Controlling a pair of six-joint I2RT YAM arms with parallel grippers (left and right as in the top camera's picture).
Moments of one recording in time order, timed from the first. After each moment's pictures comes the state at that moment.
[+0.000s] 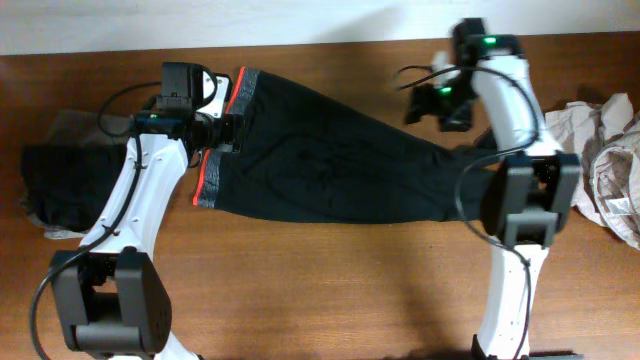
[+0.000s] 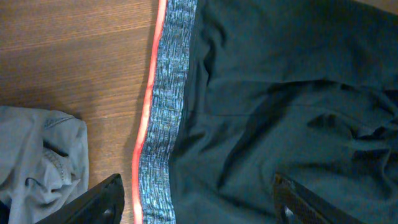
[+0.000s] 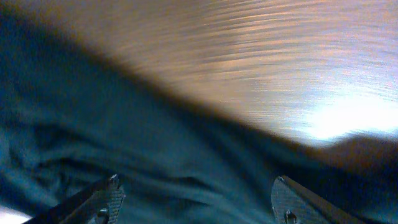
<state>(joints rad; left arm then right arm) -0.09 1.80 1.47 -0.67 0.08 0.09 -0.05 2.37 2.21 -1.30 -0.29 0.16</state>
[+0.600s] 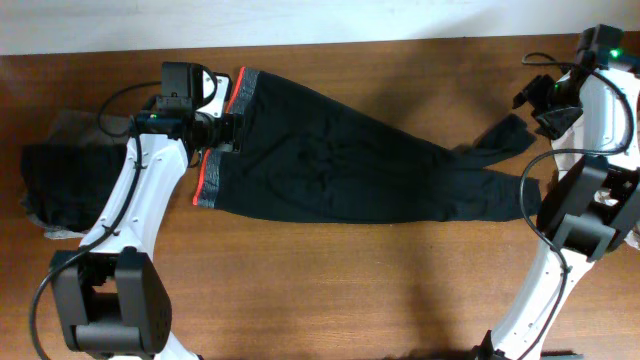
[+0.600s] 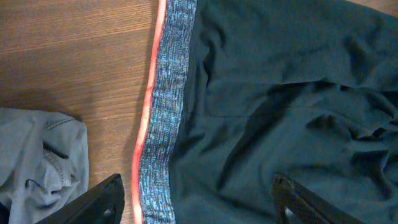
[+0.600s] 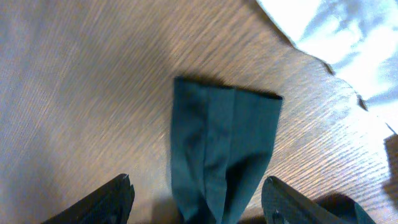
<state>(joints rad) -0.09 1.80 1.47 -0.67 0.08 0.09 -0.38 2.38 2.21 -1.17 -0.16 0.51</state>
